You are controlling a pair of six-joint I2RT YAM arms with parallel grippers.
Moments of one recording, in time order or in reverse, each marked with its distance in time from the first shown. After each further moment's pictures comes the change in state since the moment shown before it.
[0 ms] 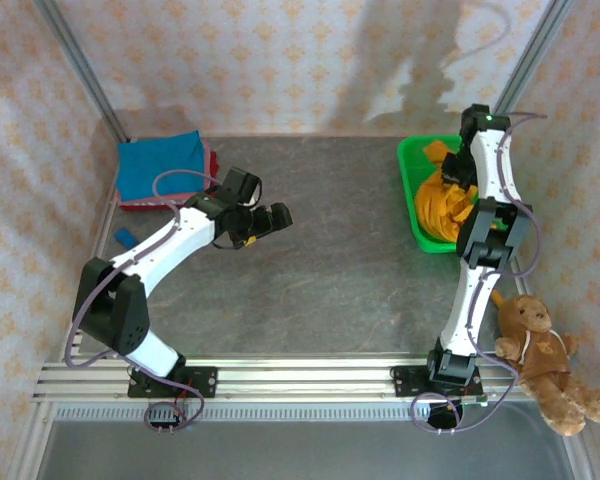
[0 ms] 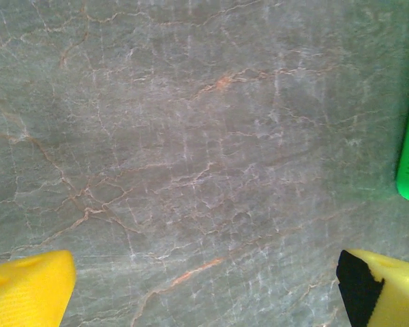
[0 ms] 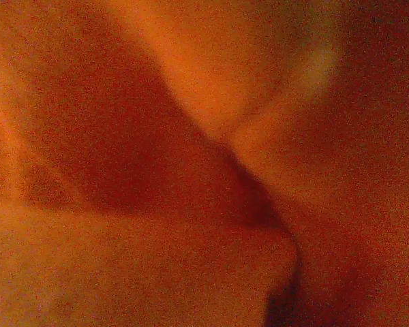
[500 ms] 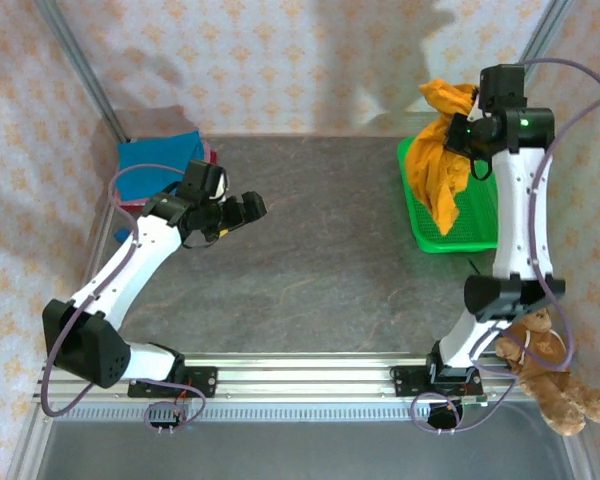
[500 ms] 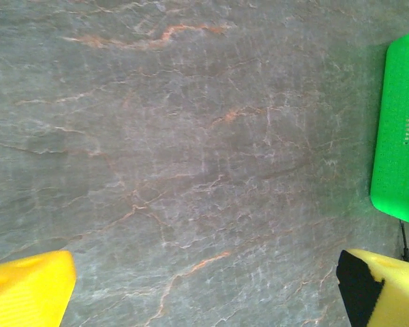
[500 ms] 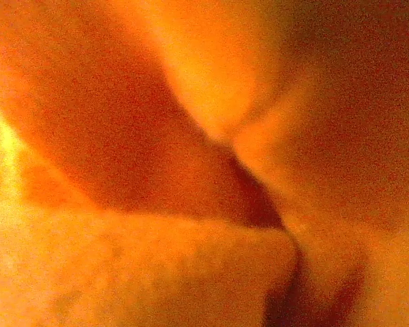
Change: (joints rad) left arm 0.132 -0.192 0.019 -0.145 0.000 0.085; right arm 0.164 -0.518 0.000 0.002 -0.055 0.037
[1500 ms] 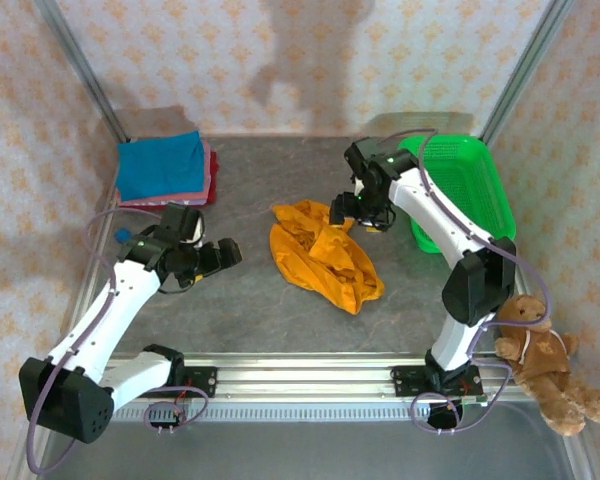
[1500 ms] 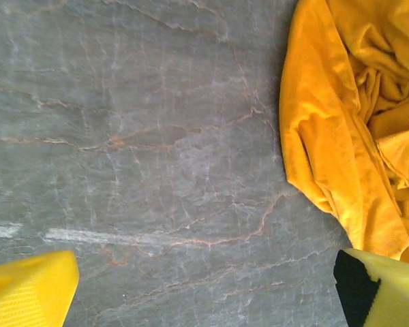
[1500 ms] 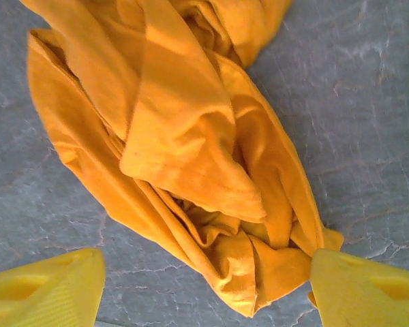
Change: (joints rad) left arm 0.029 -0.264 -0.307 -0.142 -0.023 0.035; right arm 0.462 0.063 -0.609 0.130 -0.142 0.219
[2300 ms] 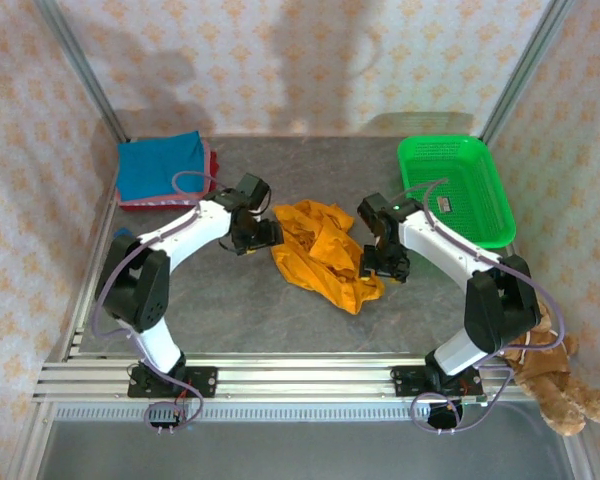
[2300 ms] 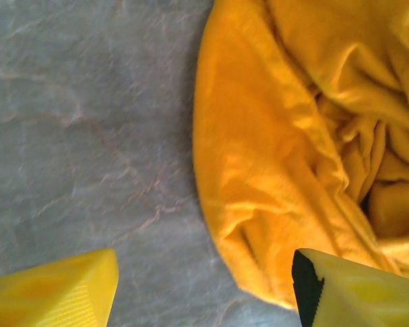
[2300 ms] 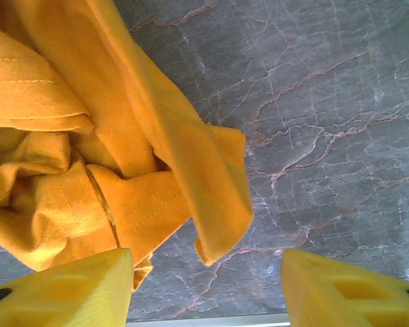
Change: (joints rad) left arm -0.161 0.666 0.343 0.181 -0.029 0.002; right arm -0.005 -0.182 -0.497 0.080 0.089 0.077
